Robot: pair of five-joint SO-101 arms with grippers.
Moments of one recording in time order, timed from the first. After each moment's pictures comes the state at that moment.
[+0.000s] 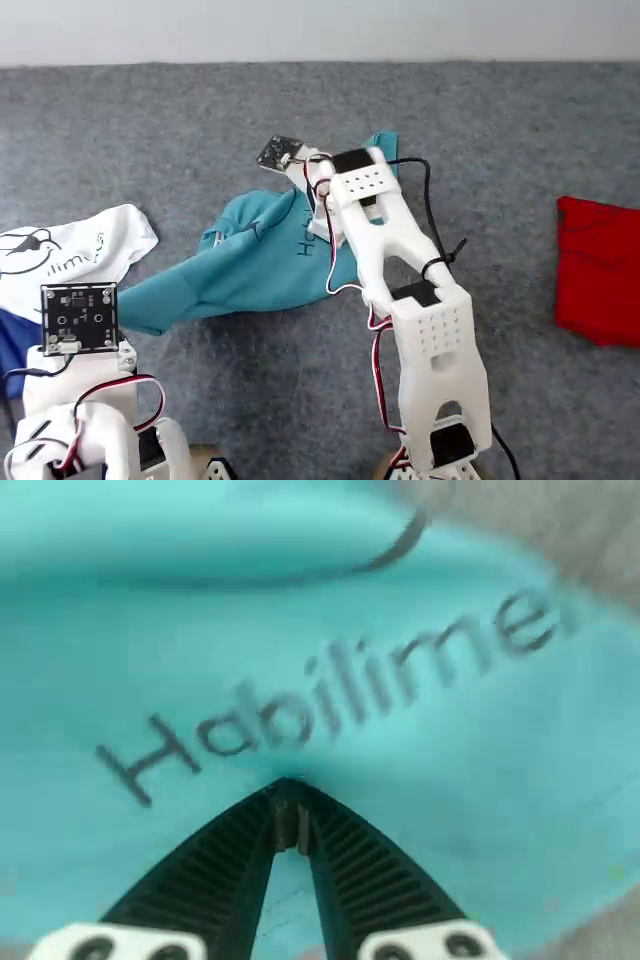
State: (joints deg) left arm -27.4 -91.5 46.8 92.3 -16.7; right arm -21.9 44.6 -28.9 68.1 39.3
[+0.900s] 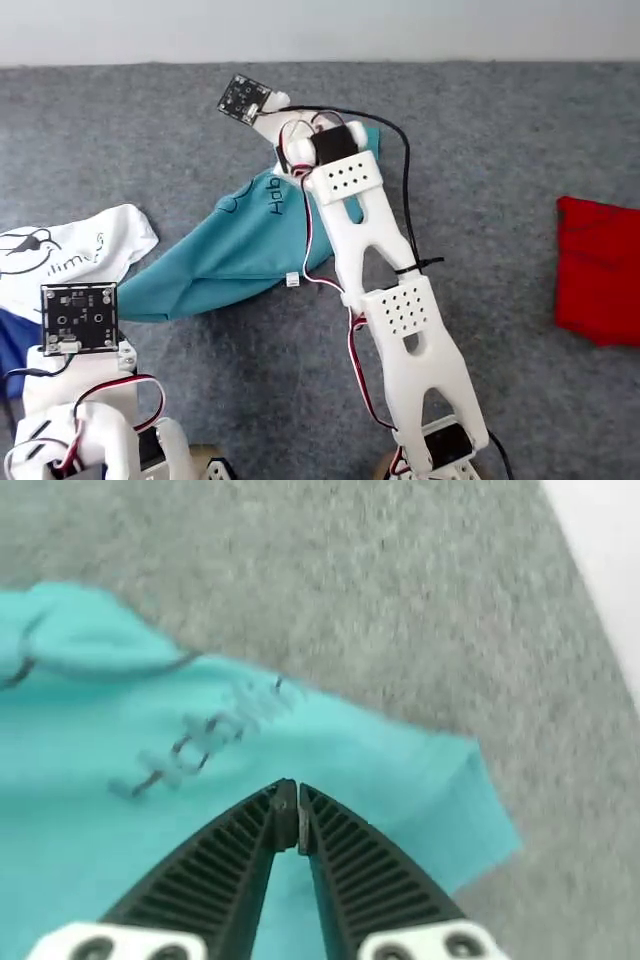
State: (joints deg) left arm -27.4 -91.5 46.8 92.3 -16.7; right arm -25.5 64.3 -85.0 85.5 39.3
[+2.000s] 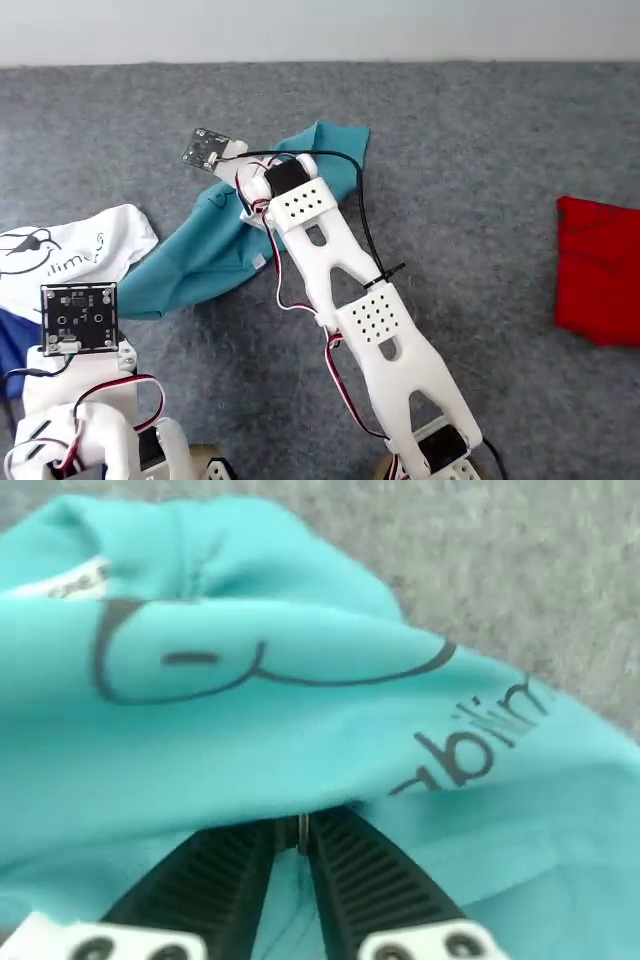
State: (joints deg) left arm -27.4 -91.5 46.8 92.3 -16.7; right arm -33.8 72.5 -82.4 83.3 35.4
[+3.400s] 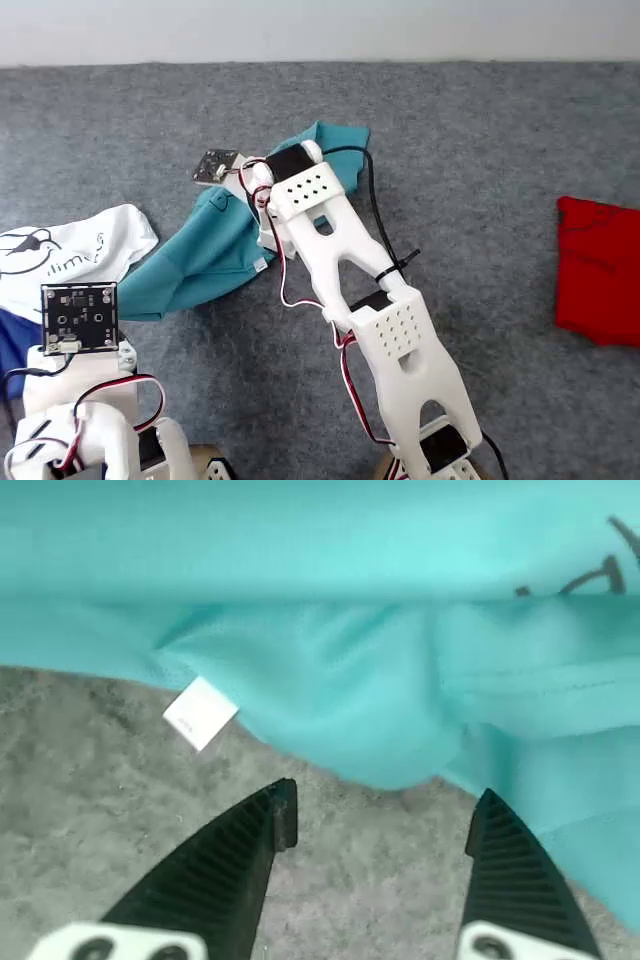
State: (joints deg) left arm -27.4 -91.5 47.0 92.3 -16.7; right arm -33.7 53.0 -54.6 95.0 35.8
